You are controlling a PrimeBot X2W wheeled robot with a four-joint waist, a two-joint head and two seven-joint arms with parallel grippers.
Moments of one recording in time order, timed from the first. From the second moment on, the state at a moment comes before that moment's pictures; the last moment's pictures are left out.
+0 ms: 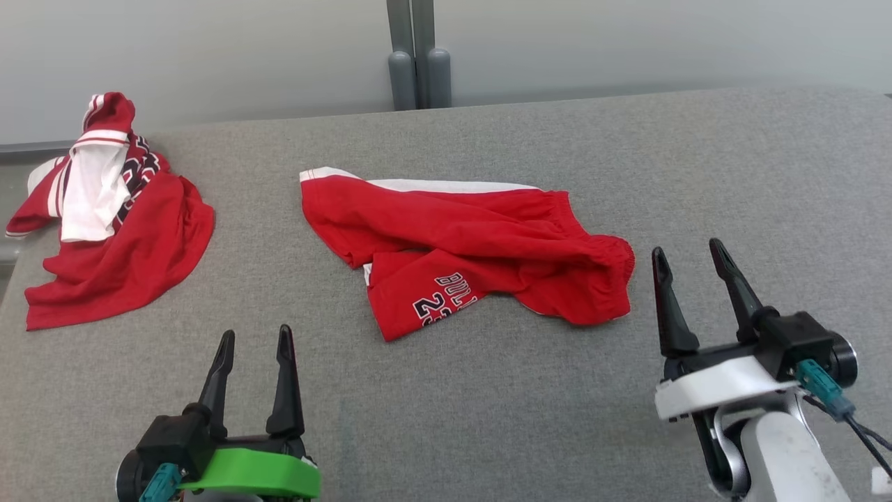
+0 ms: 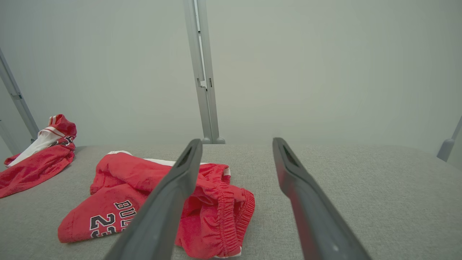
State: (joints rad) left arm 0.03 0.05 -0.13 0.10 -0.30 -0.02 -0.26; right arm -0.11 -0.05 0.04 0.09 0.10 0.13 -0.26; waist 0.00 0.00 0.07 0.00
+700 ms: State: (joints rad) left arm -0.06 0.05 -0.18 0.09 -0.32 -0.01 -0.26; right arm -0.75 -0.09 0.09 0.79 0.13 0.13 0.20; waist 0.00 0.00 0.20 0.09
